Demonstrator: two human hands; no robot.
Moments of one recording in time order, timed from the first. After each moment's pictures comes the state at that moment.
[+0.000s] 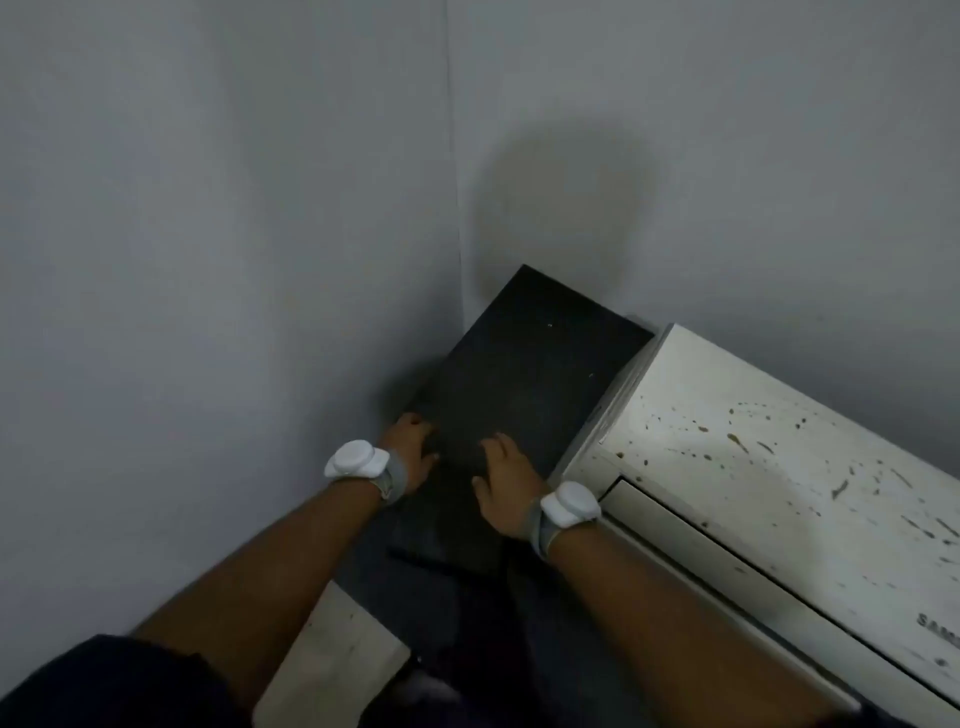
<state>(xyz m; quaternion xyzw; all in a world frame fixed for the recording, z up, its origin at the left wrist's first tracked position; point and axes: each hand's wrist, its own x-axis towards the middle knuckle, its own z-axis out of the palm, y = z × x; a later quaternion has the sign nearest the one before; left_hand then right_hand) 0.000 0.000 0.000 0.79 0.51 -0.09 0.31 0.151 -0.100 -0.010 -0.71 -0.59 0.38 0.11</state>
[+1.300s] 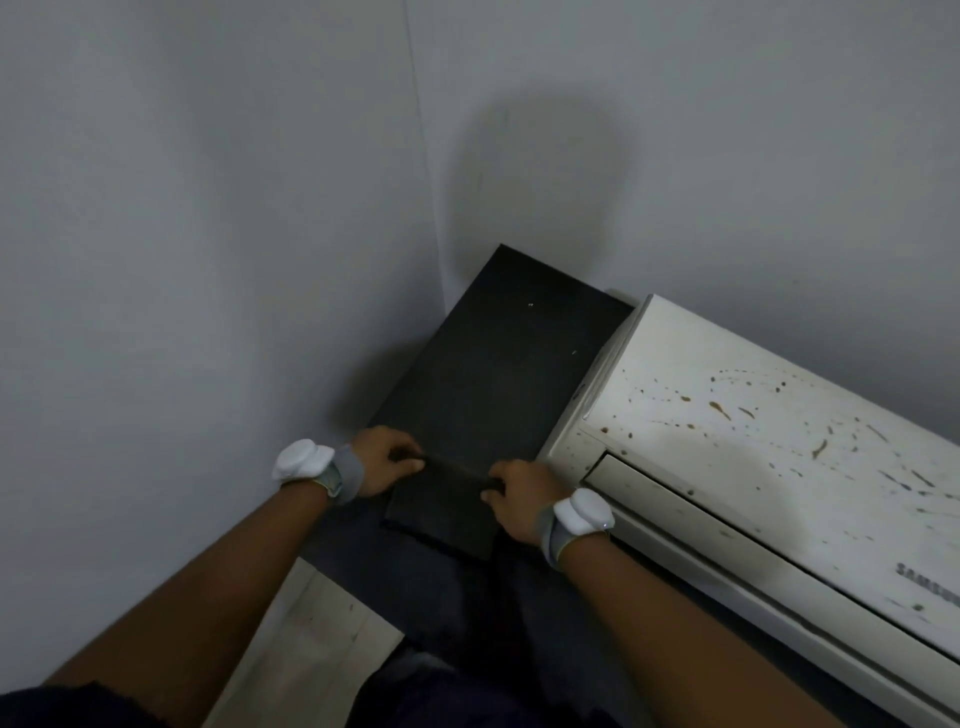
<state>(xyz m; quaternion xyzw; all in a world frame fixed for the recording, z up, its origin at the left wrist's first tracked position) -0.020 0.002 0.008 0.80 0.45 -0.13 0.38 0.171 -0.130 -0.009 -0.74 -0.54 0.39 0.06</state>
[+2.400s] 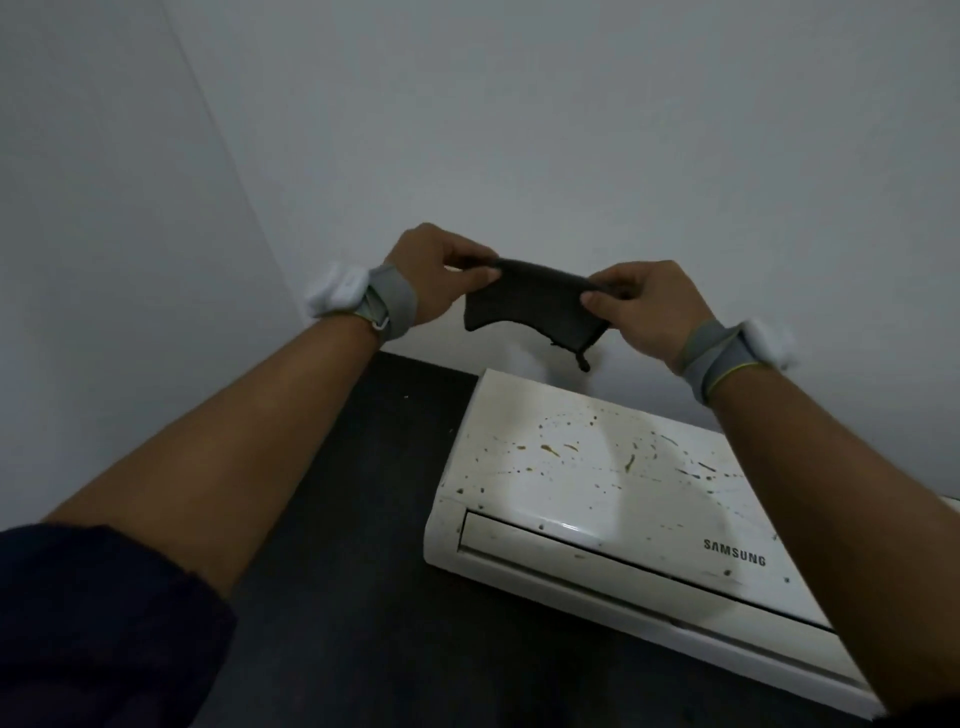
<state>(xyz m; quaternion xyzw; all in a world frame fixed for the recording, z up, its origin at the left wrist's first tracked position) 0.243 0.031 0.255 0.89 0.24 0.21 0.34 0.417 -0.150 0.249 -0.81 -0.41 0.16 0.40</state>
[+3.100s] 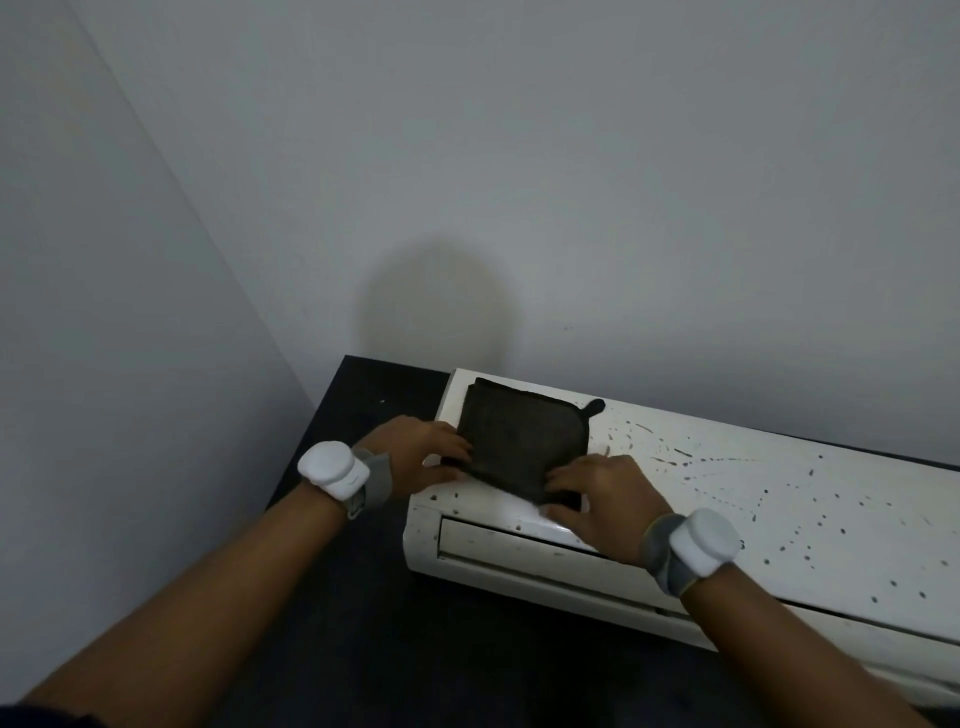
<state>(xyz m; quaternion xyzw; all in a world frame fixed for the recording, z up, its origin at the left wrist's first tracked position) 0.200 -0.031 0.132 0.97 0.07 -0.10 0.22 0.352 -0.257 0.126 -0.80 -0.56 0.15 0.14</state>
